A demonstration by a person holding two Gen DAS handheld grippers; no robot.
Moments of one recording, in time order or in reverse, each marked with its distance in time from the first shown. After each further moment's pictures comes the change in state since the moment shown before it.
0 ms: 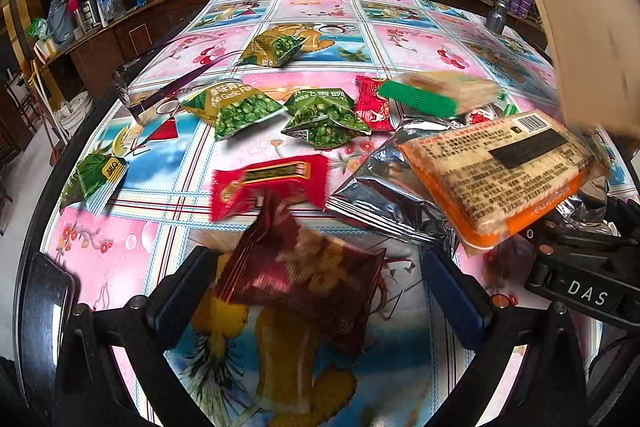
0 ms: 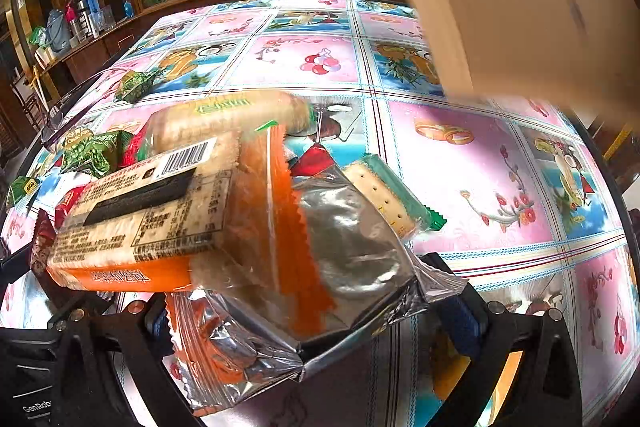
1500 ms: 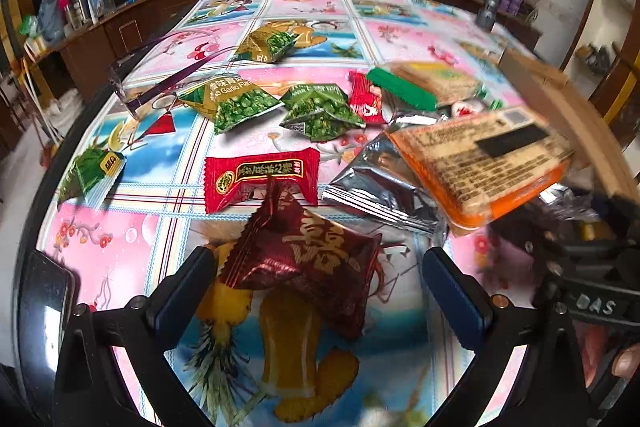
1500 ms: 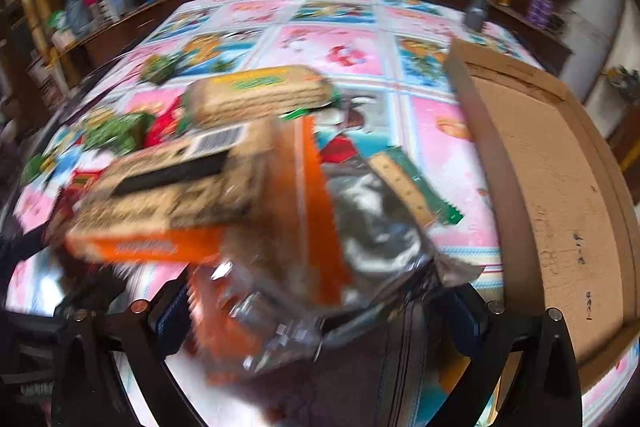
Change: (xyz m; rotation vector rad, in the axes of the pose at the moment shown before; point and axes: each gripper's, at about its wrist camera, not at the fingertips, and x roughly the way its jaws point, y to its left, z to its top) left arm -0.009 0.009 -0.005 -0.008 0.007 -0.067; right arm -0.007 0.003 0.000 -0.065 0.047 0.101
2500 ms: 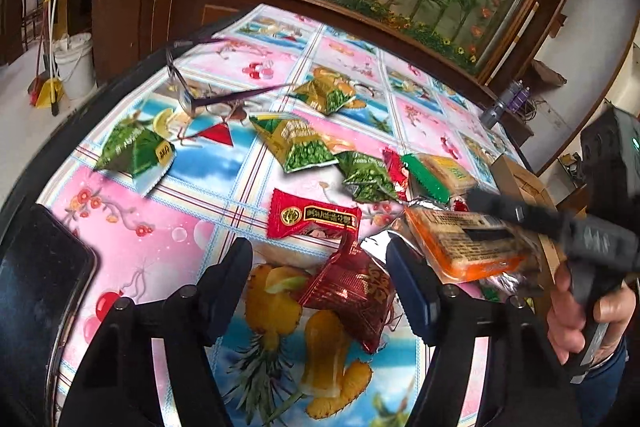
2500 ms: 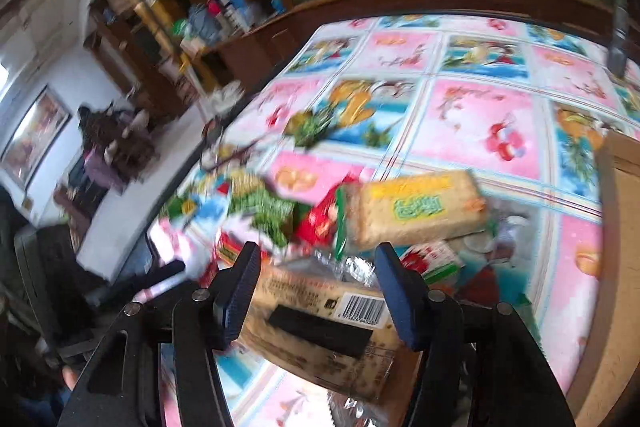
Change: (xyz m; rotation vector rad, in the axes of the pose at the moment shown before) left arm -0.026 0.060 0.003 -0.289 -0.130 -0.142; right arm -0.002 0.017 0.079 -0.141 -0.006 0.535
